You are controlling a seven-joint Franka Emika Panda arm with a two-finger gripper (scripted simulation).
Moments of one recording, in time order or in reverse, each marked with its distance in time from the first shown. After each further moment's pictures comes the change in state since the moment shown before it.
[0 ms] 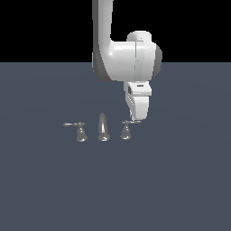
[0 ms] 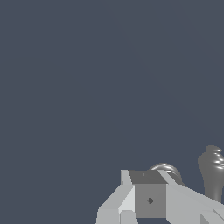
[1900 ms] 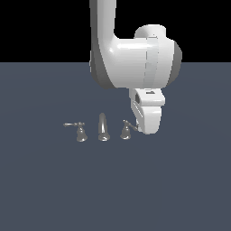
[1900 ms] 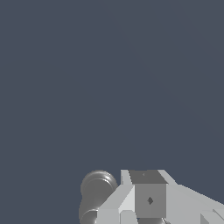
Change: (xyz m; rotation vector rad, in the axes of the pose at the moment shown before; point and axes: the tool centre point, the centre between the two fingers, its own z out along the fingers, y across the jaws) arm 0.007 0.077 0.002 0.009 0.003 0.021
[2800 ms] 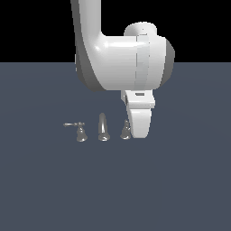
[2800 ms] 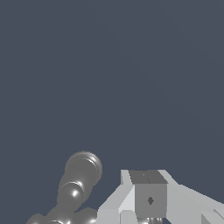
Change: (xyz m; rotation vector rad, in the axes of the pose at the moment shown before) arm -0.027 0.018 0.000 -0.015 0.010 0.067
